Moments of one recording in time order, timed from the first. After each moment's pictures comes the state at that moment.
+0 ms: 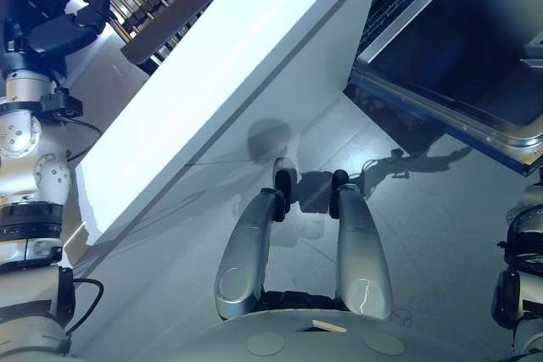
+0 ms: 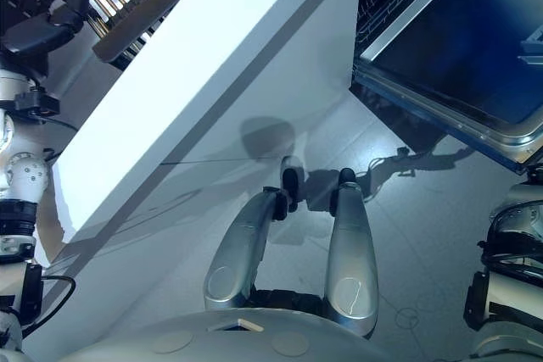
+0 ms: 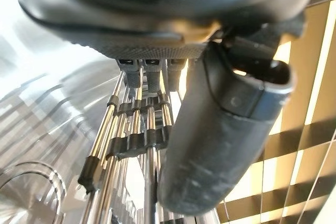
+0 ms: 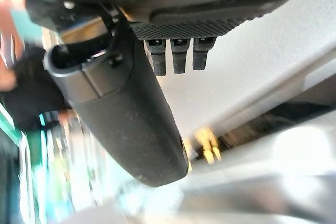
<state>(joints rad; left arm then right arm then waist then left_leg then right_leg) -0.40 0.81 0.16 0.33 -0.79 -0.25 0.00 -0.36 -0.72 -0.43 0.86 1.17 -0.41 -0.52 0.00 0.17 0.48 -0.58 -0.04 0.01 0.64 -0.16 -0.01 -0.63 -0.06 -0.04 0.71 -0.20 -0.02</state>
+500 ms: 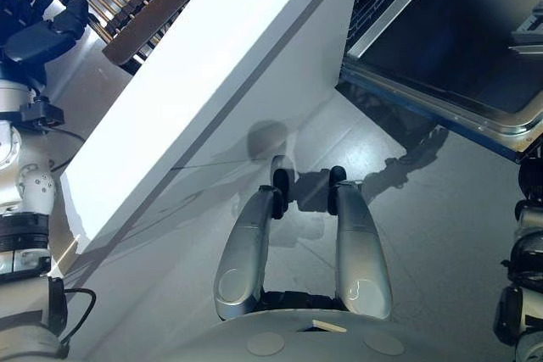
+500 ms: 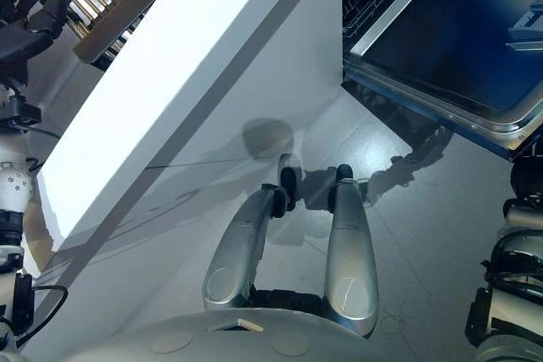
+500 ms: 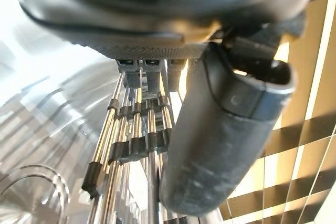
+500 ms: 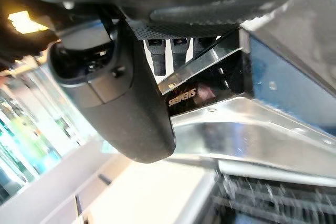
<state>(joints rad) -0.32 0.83 0.21 0.34 -0.79 -0.26 -0.03 -0.21 -0.72 -0.44 0.91 1.43 -0.06 0.33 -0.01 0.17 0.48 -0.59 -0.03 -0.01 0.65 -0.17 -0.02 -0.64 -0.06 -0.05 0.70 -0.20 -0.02</state>
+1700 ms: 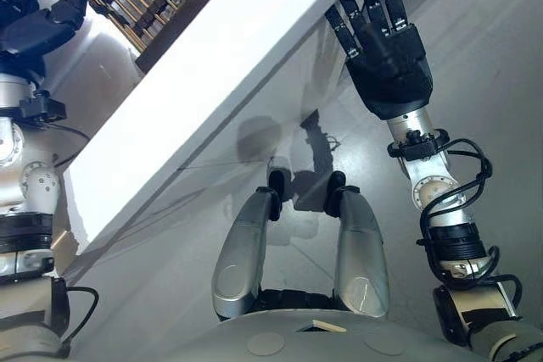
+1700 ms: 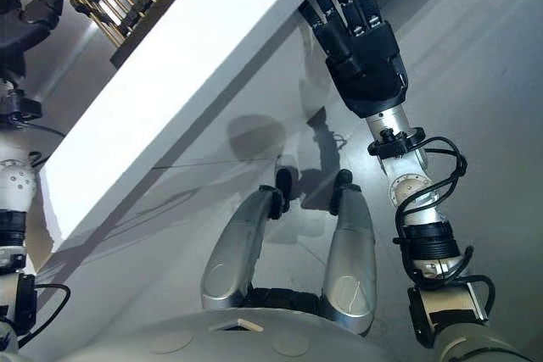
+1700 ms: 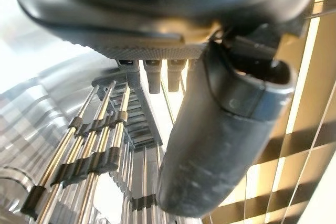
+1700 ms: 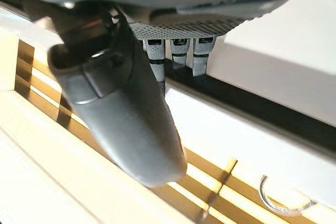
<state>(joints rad) -0.32 0.79 0.19 0.25 -0.79 -0.28 0.04 -0.32 -0.41 0.03 -0.01 1.29 0.03 0.49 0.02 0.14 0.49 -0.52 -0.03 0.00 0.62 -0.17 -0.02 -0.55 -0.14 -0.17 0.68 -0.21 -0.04</state>
